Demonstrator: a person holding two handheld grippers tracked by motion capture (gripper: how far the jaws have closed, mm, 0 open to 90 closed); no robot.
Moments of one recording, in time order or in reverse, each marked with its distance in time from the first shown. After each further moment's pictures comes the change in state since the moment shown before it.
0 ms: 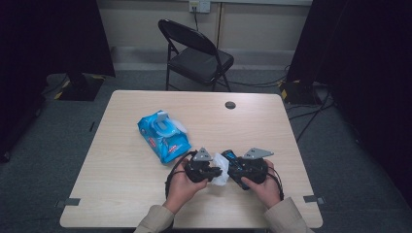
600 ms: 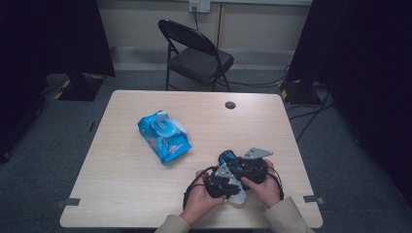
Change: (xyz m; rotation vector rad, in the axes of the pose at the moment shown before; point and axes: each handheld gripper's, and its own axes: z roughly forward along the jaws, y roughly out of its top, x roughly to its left) left arm -0.046 -0.014 0.047 0.083 -0.138 0.050; right arm 0.001 0.001 0.000 0.008 -0.001 -0.014
